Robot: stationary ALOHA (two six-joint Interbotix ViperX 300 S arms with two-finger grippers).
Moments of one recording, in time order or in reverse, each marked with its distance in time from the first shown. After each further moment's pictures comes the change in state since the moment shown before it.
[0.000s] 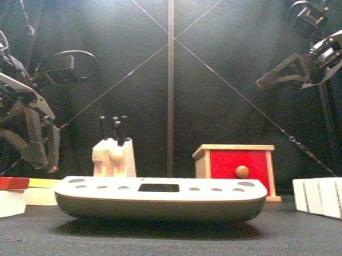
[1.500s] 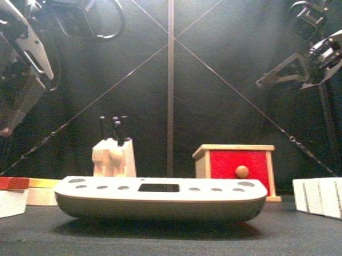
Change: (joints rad) left arm -0.341 0.167 -0.407 -0.087 0.572 -0.265; right arm 0.000 0.002 0.000 0.006 0.000 0.000
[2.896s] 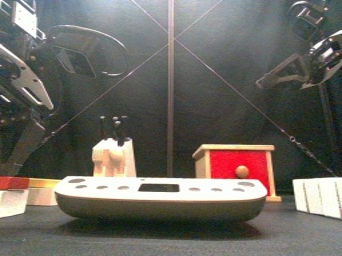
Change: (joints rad) left arm 0.002 0.166 0.000 0.031 -0.066 -0.008; right arm -0.002 0.000 0.000 -0.003 0.000 0.000
